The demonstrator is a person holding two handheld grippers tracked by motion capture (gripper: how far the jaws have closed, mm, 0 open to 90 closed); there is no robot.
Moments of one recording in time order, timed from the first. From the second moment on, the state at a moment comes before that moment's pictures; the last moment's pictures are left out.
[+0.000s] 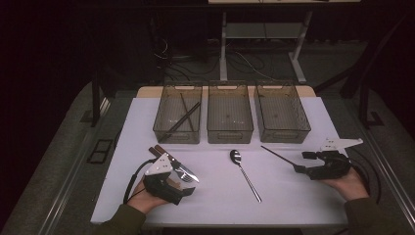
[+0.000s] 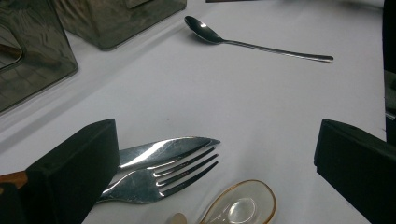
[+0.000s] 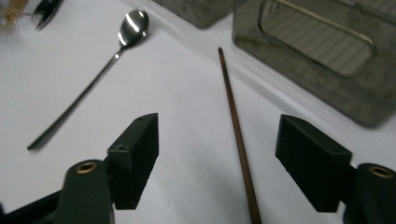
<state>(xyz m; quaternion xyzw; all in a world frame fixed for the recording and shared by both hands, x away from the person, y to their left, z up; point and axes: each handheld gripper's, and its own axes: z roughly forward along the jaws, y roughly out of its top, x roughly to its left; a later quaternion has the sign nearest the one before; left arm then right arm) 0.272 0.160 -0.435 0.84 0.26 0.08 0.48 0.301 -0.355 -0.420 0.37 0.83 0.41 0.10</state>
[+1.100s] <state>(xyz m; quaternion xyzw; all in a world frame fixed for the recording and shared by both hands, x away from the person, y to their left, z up) 0.271 0.159 -0.434 0.84 0.26 0.08 0.48 0.290 -0.396 -0.446 0.36 0.87 0.33 0.09</state>
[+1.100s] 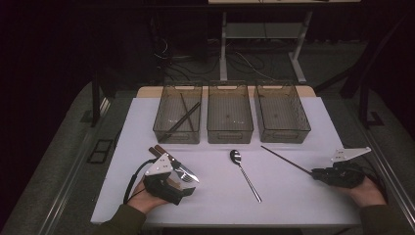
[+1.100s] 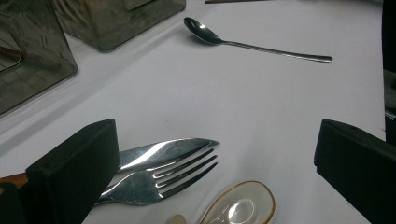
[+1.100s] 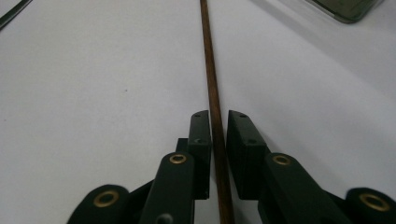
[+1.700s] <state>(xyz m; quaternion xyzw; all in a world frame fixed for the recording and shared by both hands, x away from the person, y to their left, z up) 0.271 0.159 -0.434 0.84 0.25 0.08 0.48 0.293 -0.398 -0.445 0.35 0.87 0.34 0.08</state>
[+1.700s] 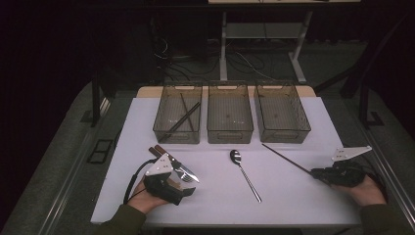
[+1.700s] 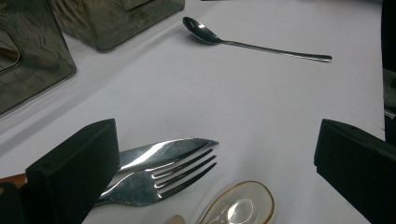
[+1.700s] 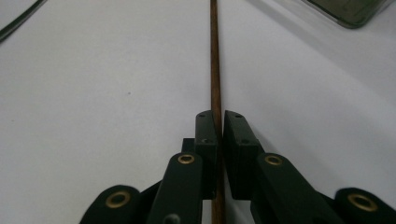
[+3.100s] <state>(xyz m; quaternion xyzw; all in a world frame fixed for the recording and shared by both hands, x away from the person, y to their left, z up) 0.272 0.159 -0.434 0.84 0.26 0.08 0.48 0.288 -0.372 -0.394 0.30 0.82 0.49 0.07</state>
